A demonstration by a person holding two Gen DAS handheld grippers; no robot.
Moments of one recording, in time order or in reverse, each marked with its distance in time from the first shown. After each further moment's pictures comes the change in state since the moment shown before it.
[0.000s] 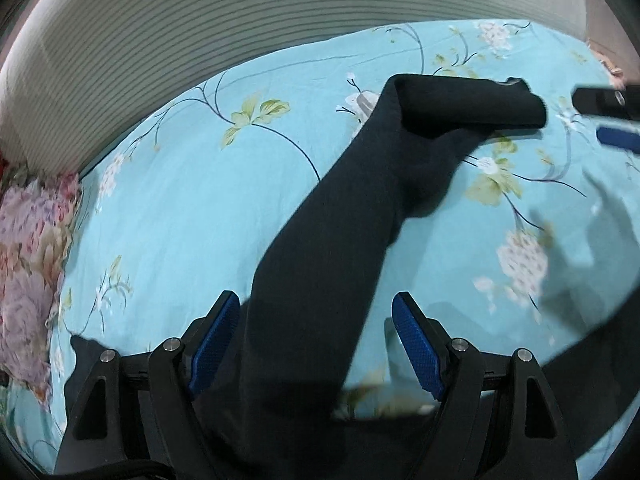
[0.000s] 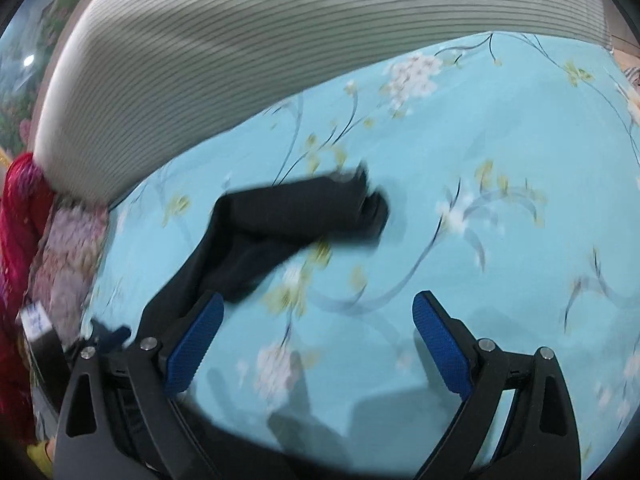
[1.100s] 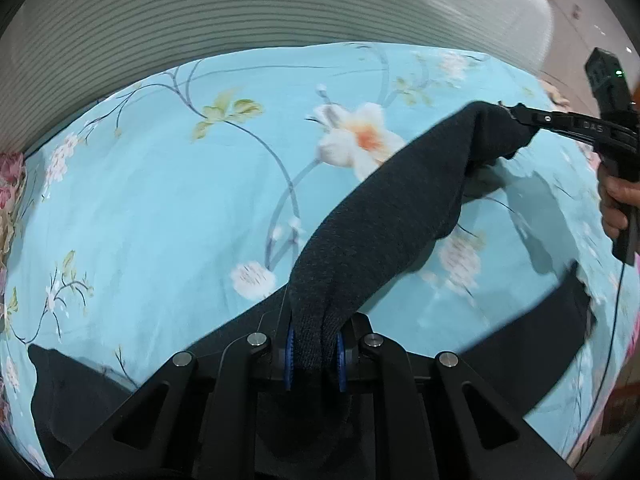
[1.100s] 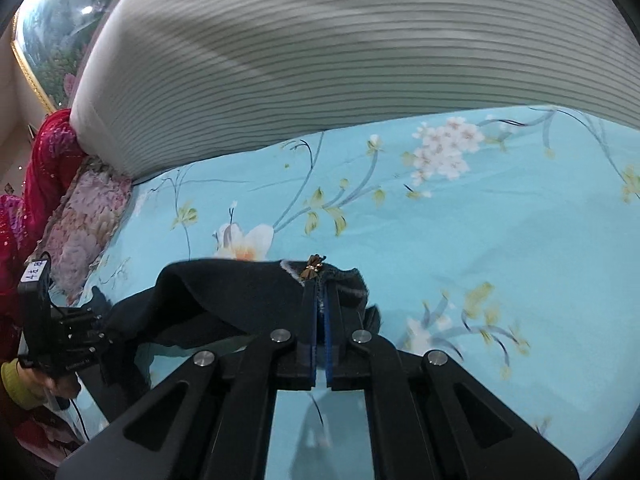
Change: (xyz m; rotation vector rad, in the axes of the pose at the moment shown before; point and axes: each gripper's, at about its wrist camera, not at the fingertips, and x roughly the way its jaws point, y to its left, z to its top) left arm -0.006 0.065 -0.003 -0.027 0.031 -0.370; right arm -0.011 -0.006 0.042 -0.212 -0.041 0.053
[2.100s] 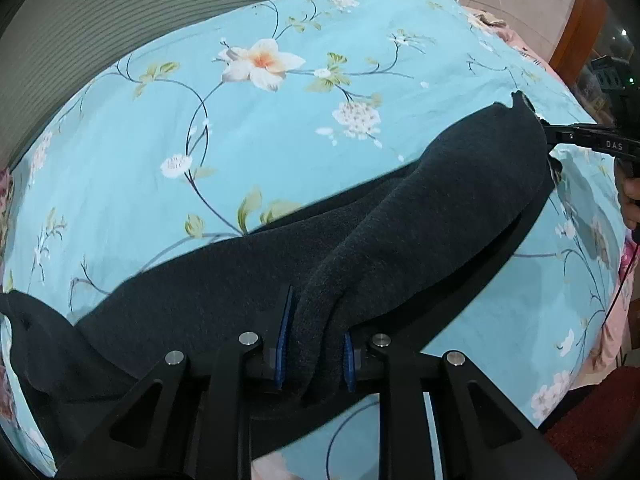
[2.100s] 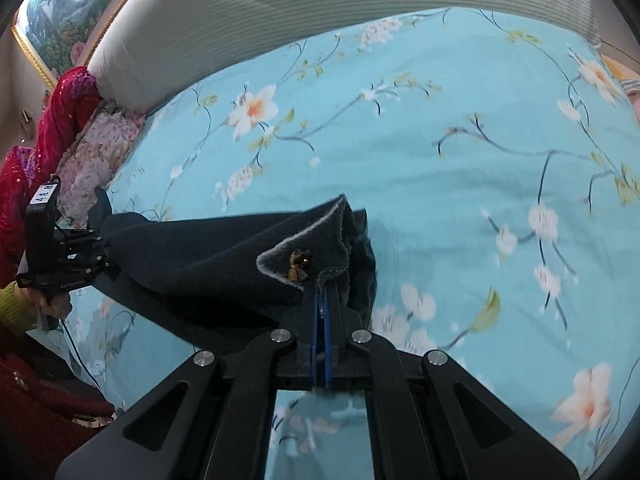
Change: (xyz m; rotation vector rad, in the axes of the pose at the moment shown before) left arm -0.023 -0.065 -0.116 0.226 0.063 -0.025; right arm -0.103 0.012 -0.200 0.042 0.087 -0.055
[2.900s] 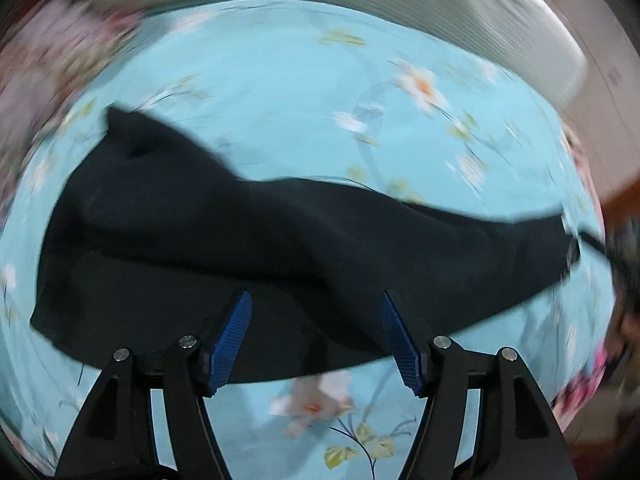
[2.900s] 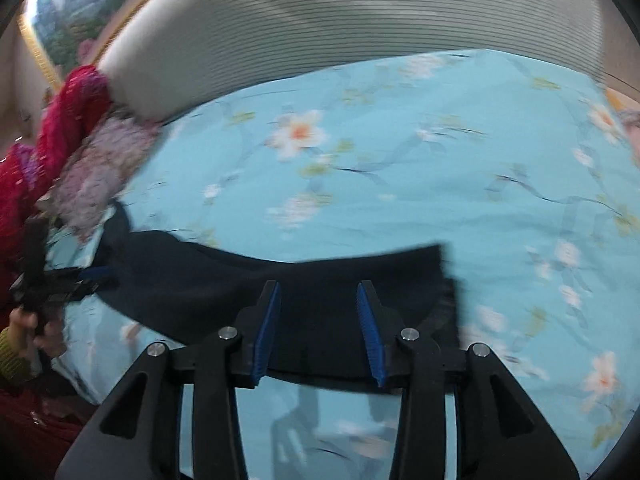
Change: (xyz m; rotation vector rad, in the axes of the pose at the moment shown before) left arm -0.067 0.117 -0.062 -0.559 0.001 0.011; right arm -0.011 0.092 0.021 -0.036 -0.058 -0.010
